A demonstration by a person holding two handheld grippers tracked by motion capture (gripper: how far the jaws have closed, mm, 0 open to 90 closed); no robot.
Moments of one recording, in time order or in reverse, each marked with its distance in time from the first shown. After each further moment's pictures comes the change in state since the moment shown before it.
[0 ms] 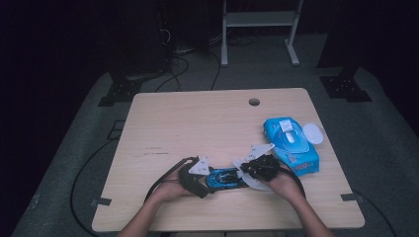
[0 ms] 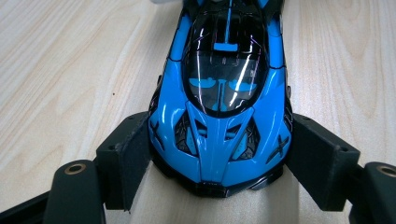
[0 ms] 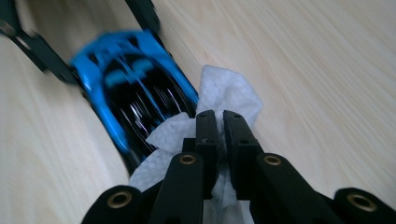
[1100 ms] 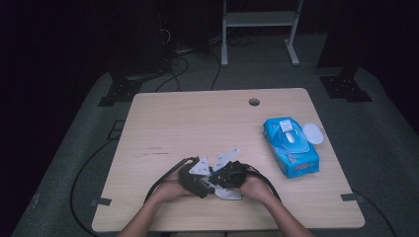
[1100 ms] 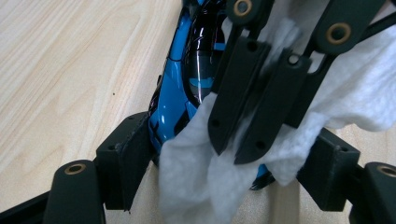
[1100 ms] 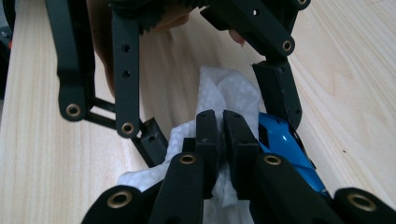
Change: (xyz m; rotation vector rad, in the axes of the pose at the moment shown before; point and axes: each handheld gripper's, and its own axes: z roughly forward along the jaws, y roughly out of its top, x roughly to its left) left arm -0.001 0.001 0.001 0.003 0.002 -0.004; right arm 0.047 0.044 0.055 -0.010 0.254 -0.118
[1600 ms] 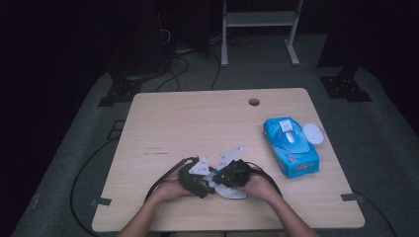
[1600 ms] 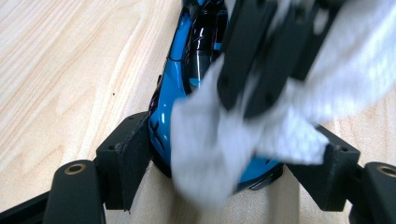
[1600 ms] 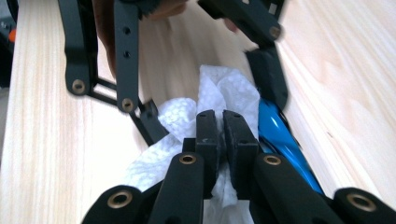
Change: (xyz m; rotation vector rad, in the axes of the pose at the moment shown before) left arm 0.001 0.000 0.000 0.001 -0.001 0.005; right arm -0.004 -0.005 -0.014 0.020 -0.006 -0.005
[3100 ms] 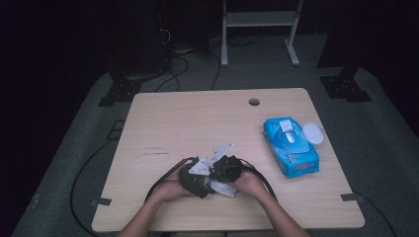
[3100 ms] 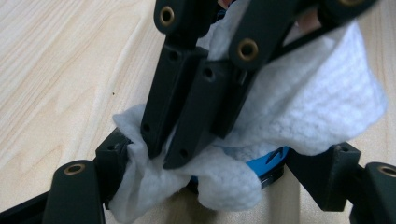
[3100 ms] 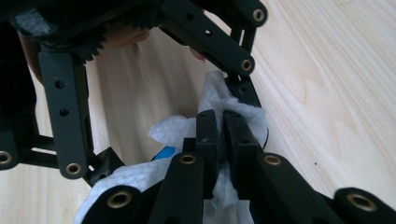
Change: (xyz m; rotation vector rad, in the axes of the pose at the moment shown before) left arm 0.000 -0.001 0.000 -0.005 0.000 -0.006; right arm -0.008 0.017 0.023 0.002 -0.059 0.046
